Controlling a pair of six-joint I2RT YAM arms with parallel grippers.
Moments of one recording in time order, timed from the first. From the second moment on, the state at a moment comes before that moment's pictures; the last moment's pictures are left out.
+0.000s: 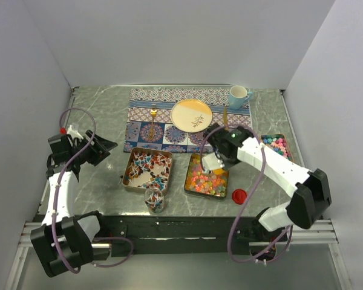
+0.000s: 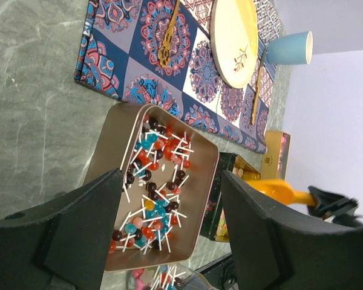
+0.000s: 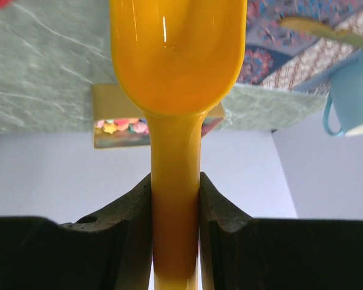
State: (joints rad) left arm 0.35 1.00 0.64 -0.28 0.71 -0.63; right arm 0.68 1.41 1.19 -1.23 0.45 -1.31
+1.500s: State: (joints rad) left arm 0.24 1.59 1.02 -0.21 0.70 -0.64; right arm -0.23 1.77 1.36 -1.37 0.64 -0.65
